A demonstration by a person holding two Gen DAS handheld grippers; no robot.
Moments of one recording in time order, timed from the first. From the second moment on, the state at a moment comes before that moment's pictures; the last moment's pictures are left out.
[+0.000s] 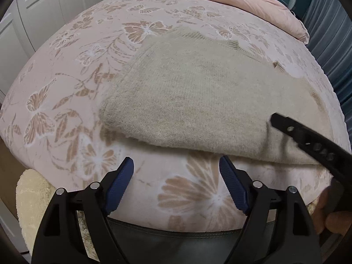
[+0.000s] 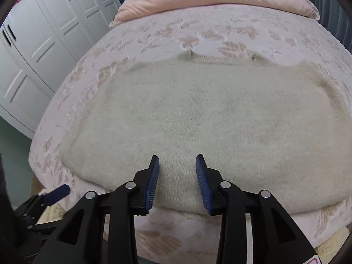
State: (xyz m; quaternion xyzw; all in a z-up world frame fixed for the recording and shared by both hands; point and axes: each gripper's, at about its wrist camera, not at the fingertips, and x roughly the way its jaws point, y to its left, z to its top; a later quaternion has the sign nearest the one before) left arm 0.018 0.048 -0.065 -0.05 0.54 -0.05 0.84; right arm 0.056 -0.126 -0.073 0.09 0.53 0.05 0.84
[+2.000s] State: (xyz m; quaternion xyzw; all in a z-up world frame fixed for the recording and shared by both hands) left arm 0.032 0.076 -0.073 -0.24 0.50 -0.06 0.83; right arm 0.030 -0.241 -0.034 0.15 0.49 -0.02 0.86
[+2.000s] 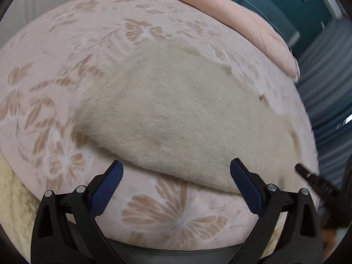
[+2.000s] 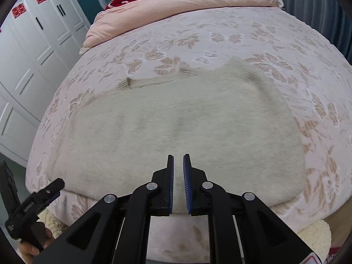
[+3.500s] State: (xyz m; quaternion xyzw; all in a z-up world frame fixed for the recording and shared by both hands) left arm 0.039 -0.151 -0.033 -0.07 0.52 -0.24 0.82; right arm -0.057 -0.346 -0.048 0.32 0.43 -0.02 0.85
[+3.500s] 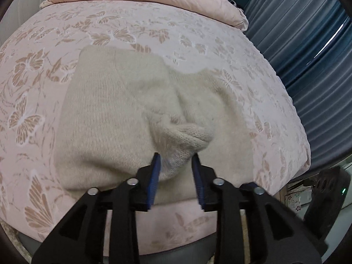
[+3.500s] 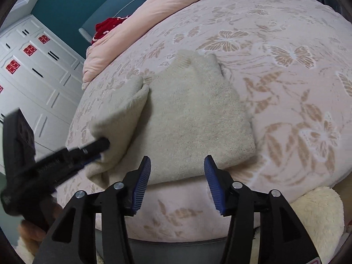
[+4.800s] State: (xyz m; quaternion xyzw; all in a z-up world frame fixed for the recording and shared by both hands) left arm 0.024 -0.109 -0.086 -0.02 0.56 -0.15 0.81; right arm -0.021 -0.385 -0.084 0.39 0.45 -0.01 0.80
